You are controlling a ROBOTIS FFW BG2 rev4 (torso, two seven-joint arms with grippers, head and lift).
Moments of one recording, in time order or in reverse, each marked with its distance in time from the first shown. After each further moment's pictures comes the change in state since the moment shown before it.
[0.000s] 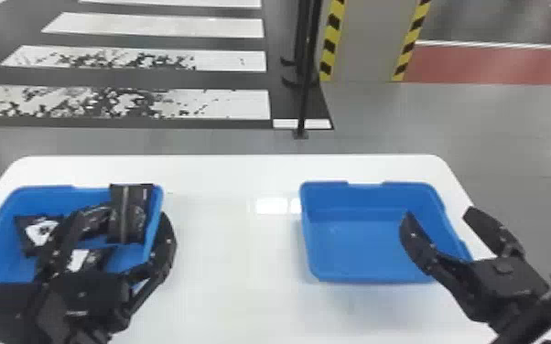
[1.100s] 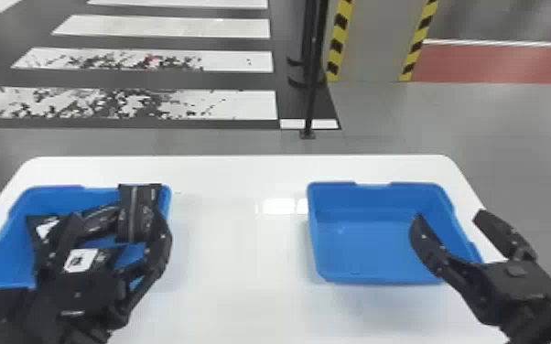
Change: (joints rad) left arm 0.002 -0.010 0.022 0.021 0.054 -0.061 0.012; right arm 0.003 0.002 -0.004 0.004 -0.019 -0.001 -0.001
